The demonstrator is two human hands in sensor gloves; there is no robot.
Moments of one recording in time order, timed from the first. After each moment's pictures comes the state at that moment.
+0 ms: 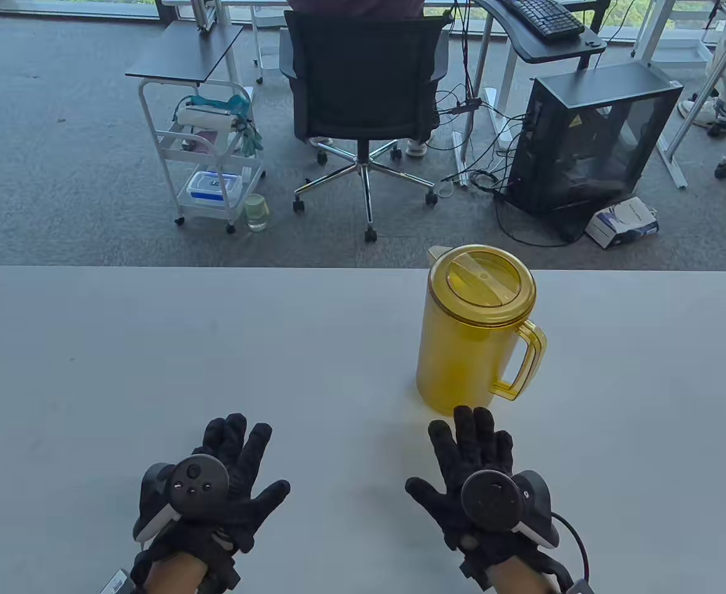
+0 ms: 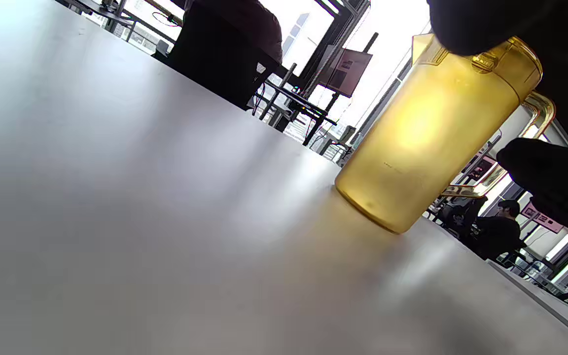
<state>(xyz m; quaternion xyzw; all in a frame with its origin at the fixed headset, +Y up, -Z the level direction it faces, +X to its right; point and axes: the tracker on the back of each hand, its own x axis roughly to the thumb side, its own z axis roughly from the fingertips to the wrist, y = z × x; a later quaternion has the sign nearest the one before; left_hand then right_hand) -0.231 -0.724 -0.286 -0.06 -0.18 0.27 0.94 0.141 -0.705 -0.276 0.19 -0.06 0.95 0.23</state>
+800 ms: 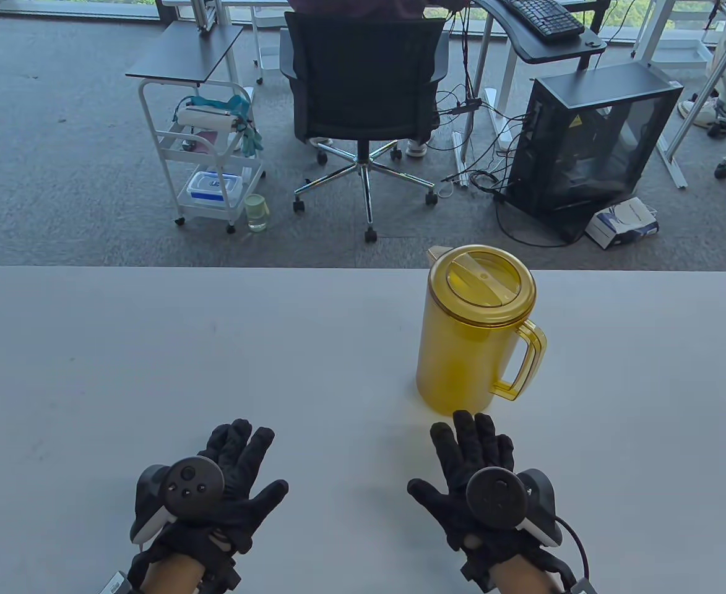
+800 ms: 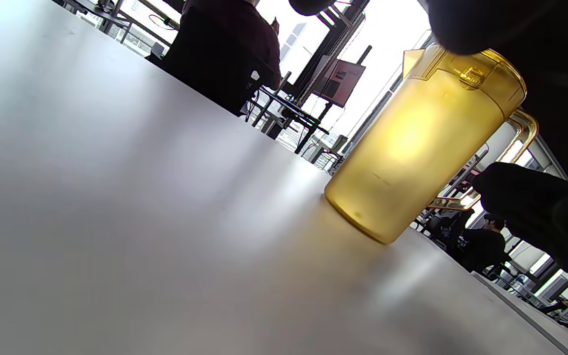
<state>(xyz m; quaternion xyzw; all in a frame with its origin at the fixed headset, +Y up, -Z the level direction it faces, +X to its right) -0.233 -0.722 -0.284 -0.05 -0.19 0.29 0.94 0.145 -0.708 -0.278 0.19 -0.04 0.95 0.26</state>
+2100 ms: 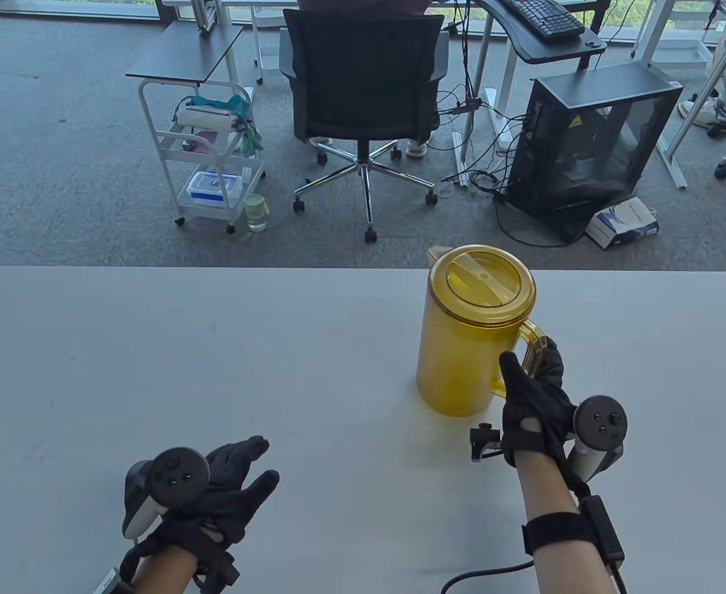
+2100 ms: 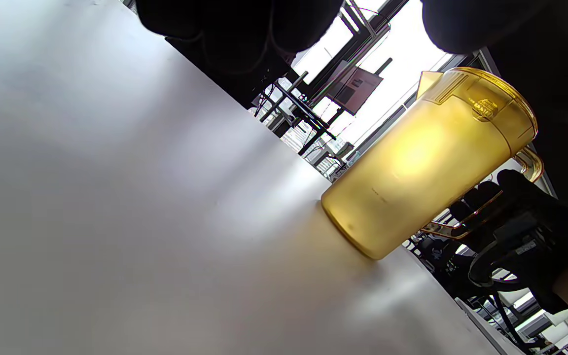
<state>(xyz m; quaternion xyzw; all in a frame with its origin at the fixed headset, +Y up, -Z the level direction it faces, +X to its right) -0.245 -0.724 -0.291 -0.08 -0.16 0.36 0.92 0.252 -0.702 -0.376 -0.12 -0.26 0.68 0.68</state>
